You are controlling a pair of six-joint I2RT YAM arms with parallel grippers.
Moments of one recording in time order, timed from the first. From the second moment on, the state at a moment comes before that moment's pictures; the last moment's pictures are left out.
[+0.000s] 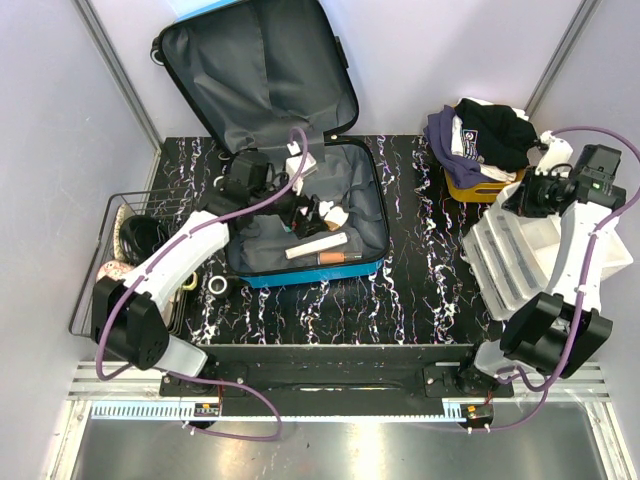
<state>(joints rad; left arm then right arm) -0.44 1.43 1.24 -0.41 0.63 0.23 -0.48 1.41 1.47 -0.97 -0.56 -0.38</state>
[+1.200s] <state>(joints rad) -0.91 2.24 1.50 1.01 0.61 -1.34 -0.31 1.23 1.21 -0.55 -0.45 0.43</state>
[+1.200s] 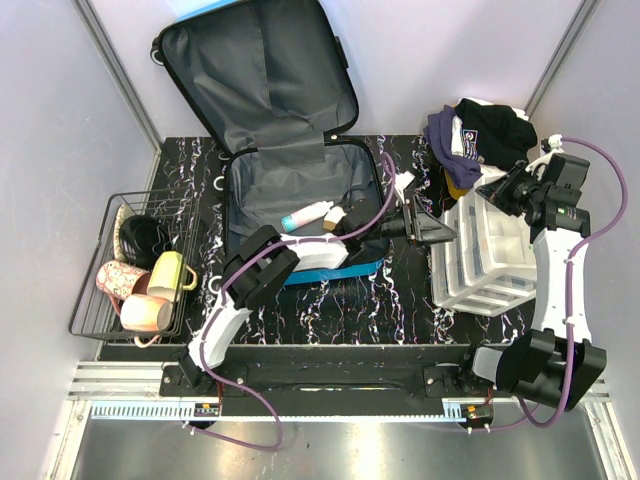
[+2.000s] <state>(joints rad) -0.94 2.37 1.66 1.01 0.54 -1.45 -0.31 1.21 1.19 -0.52 -0.46 0.45</state>
